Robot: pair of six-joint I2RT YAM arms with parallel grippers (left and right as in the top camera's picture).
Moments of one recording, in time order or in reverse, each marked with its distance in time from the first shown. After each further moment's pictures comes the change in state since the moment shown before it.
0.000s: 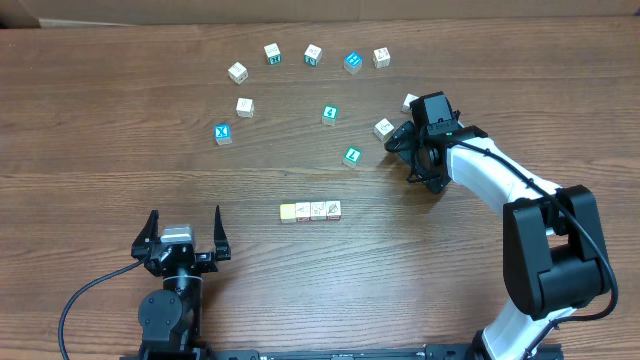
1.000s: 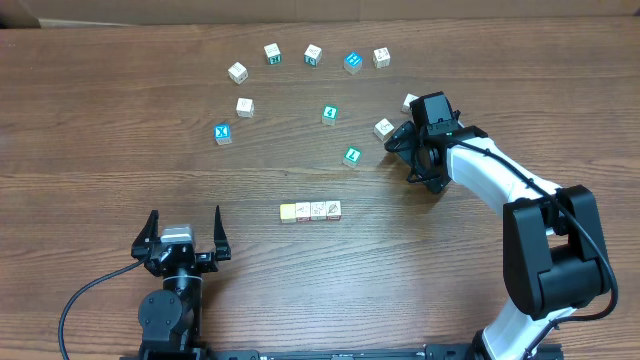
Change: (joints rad) left arm 0.000 0.000 0.000 0.000 0.000 0.000; right arm 0.000 0.000 0.000 0.005 0.002 0.000
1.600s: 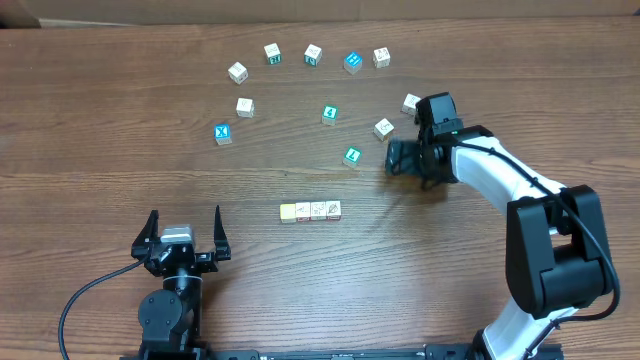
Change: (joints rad) left arm 0.000 0.000 0.000 0.000 0.000 0.000; right arm -0.032 0.000 -0.001 -0.078 -0.091 -0.729
